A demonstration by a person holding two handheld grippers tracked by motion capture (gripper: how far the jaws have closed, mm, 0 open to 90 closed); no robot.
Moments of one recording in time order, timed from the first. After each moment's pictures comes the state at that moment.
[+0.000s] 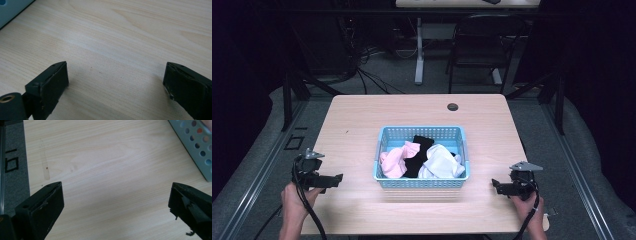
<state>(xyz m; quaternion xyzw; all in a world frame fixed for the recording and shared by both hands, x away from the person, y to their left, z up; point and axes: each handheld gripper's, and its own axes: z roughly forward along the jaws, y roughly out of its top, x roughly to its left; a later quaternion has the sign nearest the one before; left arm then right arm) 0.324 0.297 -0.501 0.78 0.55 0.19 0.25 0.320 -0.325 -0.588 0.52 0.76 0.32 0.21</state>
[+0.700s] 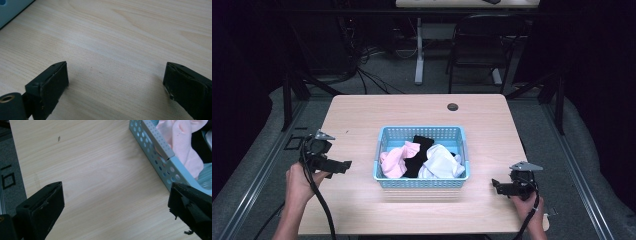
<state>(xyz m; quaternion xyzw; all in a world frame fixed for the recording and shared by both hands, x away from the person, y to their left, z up) 0.346 0.261 -0.447 0.81 0.49 0.18 0.25 0.320 -0.325 -0.588 0.52 0.76 0.32 0.21</state>
